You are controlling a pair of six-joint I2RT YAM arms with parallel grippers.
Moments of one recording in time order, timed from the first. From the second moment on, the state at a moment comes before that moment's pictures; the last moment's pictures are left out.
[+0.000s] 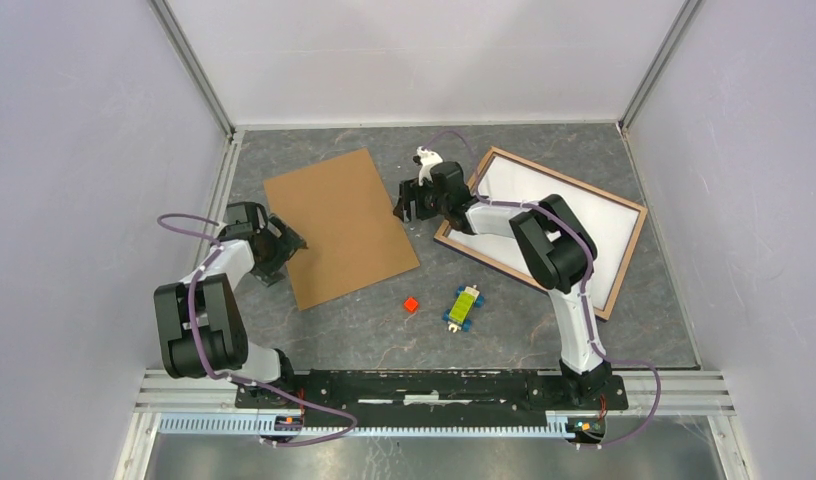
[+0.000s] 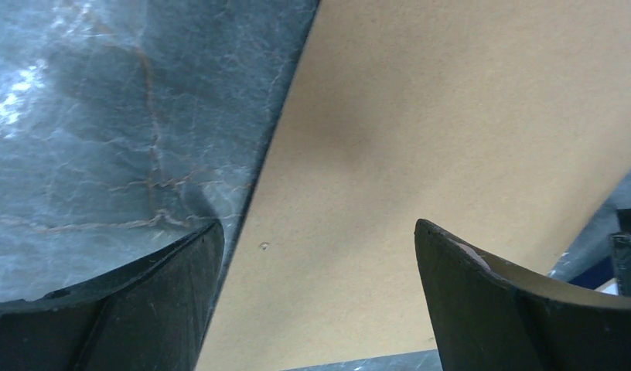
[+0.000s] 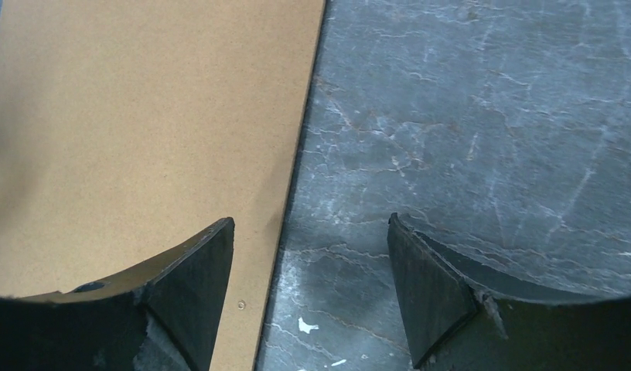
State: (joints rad) left arm 0.21 1.45 0.74 -0.36 0.12 -0.66; right arm 0.58 2.19 1.38 0.27 -0.20 0.29
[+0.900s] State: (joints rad) left arm 0.25 1.47 0.65 -0.13 0.40 -0.81; right arm 0.57 2.02 1.20 0.33 -0.31 0.65
